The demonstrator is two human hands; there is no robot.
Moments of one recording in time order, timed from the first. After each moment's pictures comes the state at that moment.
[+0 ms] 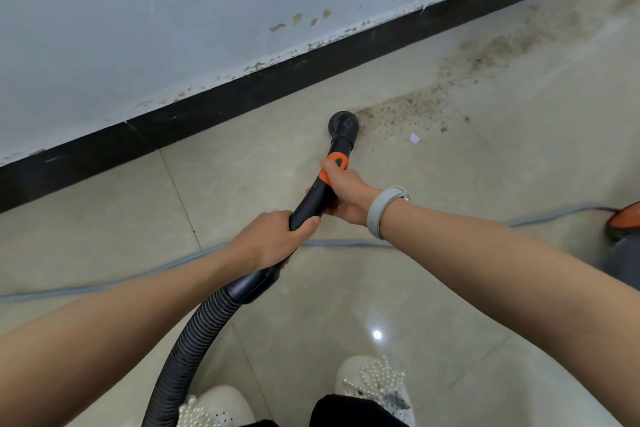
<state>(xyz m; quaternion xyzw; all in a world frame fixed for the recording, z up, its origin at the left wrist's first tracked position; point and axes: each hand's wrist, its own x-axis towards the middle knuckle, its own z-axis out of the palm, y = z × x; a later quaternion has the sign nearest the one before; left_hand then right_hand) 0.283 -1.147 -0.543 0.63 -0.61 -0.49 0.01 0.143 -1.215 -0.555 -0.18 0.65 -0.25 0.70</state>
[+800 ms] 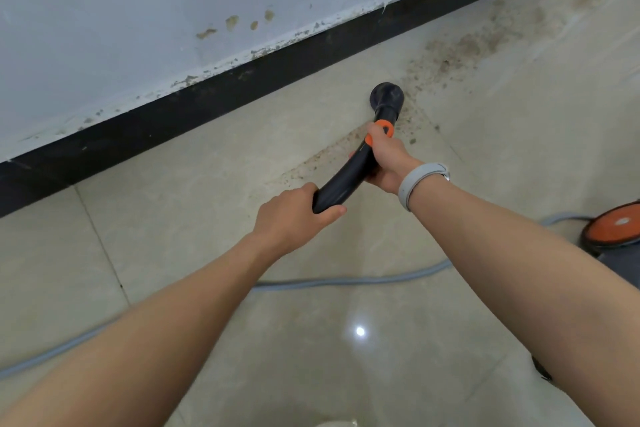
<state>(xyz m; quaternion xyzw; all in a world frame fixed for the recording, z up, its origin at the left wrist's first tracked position) 0.190 -1.236 -0.566 0.60 -0.71 -0.38 -0.01 0.022 -1.306 -0.560 -0.14 0.72 -0.35 0.59</state>
